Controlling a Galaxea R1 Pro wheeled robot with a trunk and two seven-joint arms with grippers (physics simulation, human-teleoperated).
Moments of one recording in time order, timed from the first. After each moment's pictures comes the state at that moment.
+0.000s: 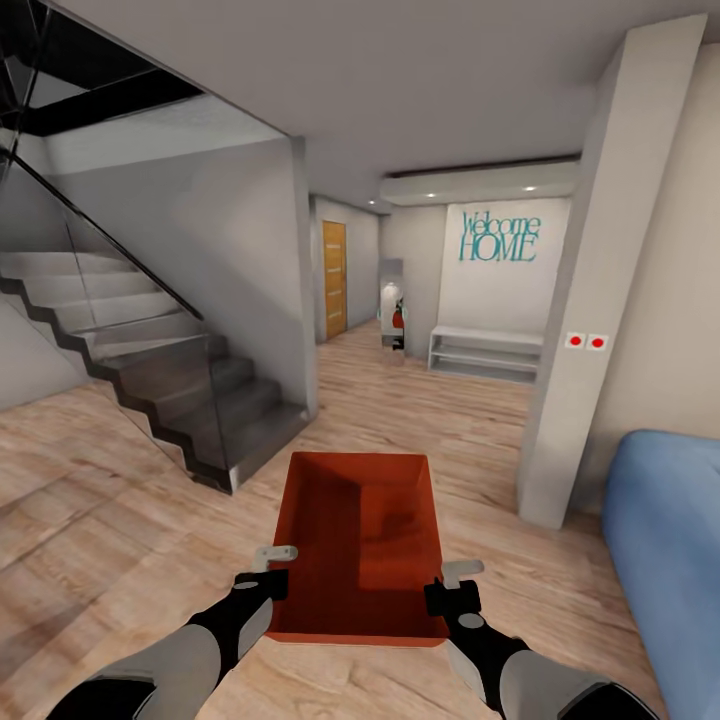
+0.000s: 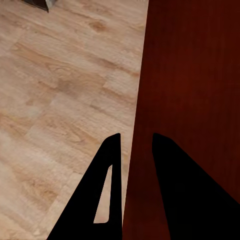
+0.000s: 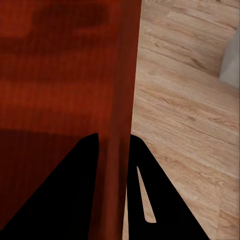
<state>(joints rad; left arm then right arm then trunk) -0.74 -0.11 -0.02 -0.13 0.06 0.03 0.21 -0.70 0.12 0.39 -0.04 -0.24 -0.23 -0.21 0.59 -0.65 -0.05</state>
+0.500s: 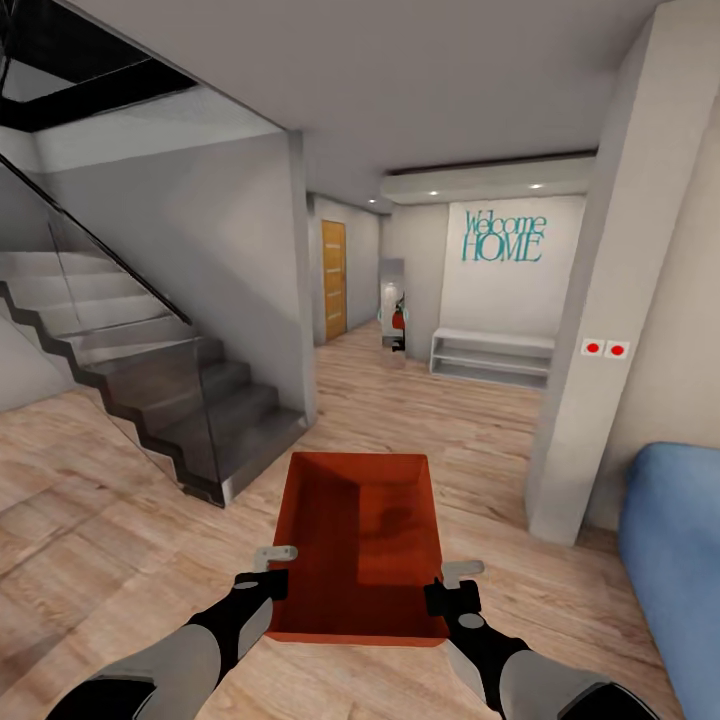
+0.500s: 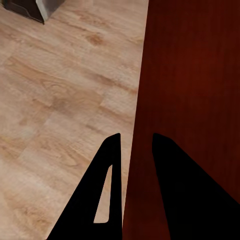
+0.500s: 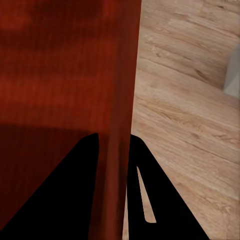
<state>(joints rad) -0.74 -0.11 -0.02 -0.13 0.06 0.03 0.22 -0.70 0.12 0.39 -0.04 -0.24 -0.23 -0.21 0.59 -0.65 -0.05</state>
